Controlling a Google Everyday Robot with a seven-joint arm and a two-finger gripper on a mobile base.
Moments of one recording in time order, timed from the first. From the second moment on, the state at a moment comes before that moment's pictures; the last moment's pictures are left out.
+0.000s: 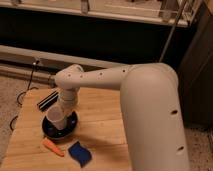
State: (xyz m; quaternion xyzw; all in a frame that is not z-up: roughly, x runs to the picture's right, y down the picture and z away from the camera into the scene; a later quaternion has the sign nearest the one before) arm -0.223 0.130 0.777 -0.40 0.11 0.53 0.74
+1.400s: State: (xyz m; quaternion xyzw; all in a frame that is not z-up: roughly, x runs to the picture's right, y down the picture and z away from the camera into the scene) arm -0.194 0.099 0.756 -0.35 0.12 0.56 0.74
